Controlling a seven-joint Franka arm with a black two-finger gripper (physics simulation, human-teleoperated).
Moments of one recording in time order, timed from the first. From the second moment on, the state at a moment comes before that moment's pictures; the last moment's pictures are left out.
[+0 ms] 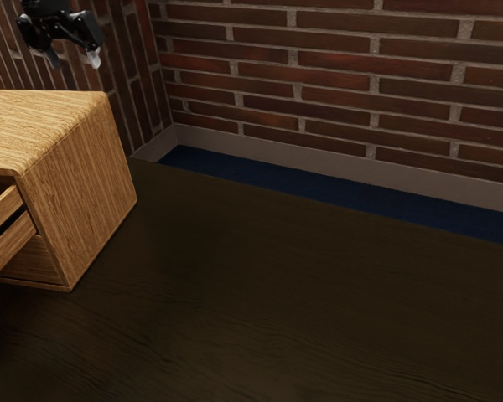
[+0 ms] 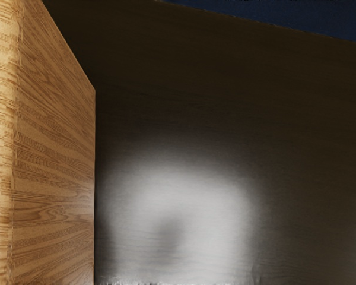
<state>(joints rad) 0.03 0.18 0.28 -1.12 -0.10 1.47 0.07</state>
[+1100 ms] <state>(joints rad) 0.14 -1.01 0.26 -2.29 0.28 1.24 -0.03</state>
